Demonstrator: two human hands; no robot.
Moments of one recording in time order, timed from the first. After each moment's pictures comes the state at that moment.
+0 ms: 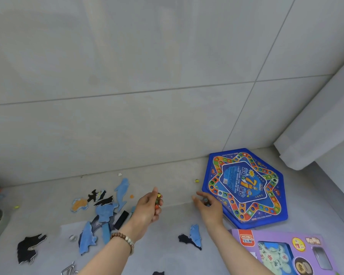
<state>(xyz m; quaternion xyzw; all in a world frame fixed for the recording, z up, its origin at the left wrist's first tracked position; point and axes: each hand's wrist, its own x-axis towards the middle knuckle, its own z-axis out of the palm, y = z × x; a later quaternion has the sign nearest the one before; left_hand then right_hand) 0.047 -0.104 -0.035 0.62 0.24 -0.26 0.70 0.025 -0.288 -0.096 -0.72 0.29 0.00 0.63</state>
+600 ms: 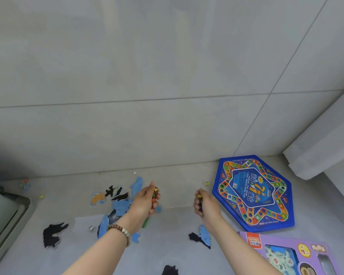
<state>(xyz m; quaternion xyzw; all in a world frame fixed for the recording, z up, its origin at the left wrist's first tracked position) 0.049 -0.061 -0.001 0.63 0.25 -0.22 0.70 0.040 -0.246 -0.043 -0.55 0.35 0.12 0.75</state>
